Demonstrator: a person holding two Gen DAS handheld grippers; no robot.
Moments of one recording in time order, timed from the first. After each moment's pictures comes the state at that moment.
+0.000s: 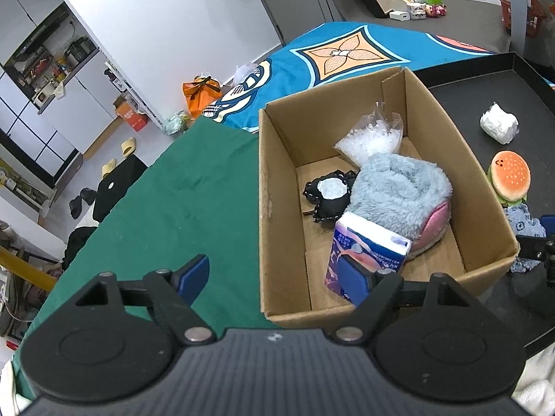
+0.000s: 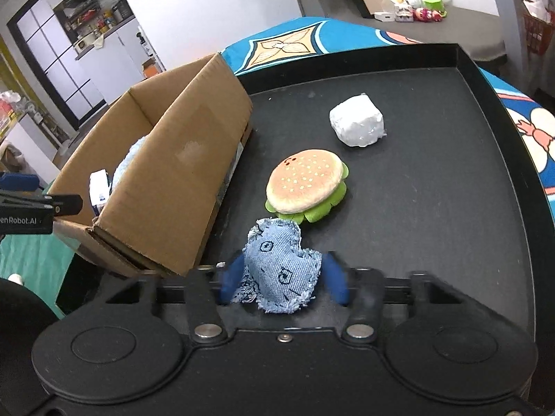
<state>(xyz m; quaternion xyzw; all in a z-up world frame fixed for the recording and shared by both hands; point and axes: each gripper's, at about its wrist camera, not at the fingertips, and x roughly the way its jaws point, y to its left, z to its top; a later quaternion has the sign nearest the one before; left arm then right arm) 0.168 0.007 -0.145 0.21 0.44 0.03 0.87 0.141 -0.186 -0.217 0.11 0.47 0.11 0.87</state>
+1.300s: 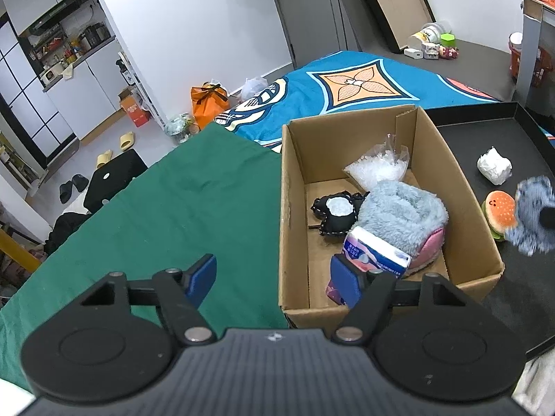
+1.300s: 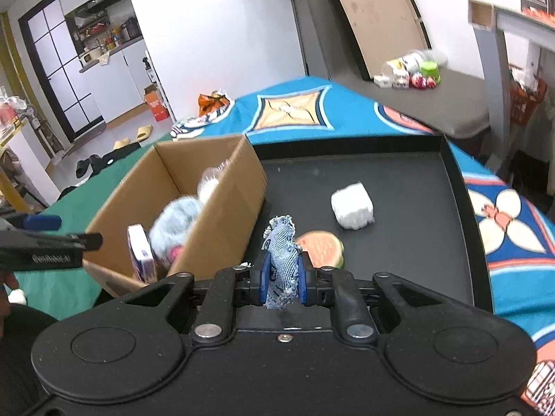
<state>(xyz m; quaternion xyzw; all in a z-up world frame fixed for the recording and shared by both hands) 0.156 0.031 -0.127 0.14 0.42 0.03 0.90 0.145 -0.174 -0.135 0.07 0.41 0.09 0.91</state>
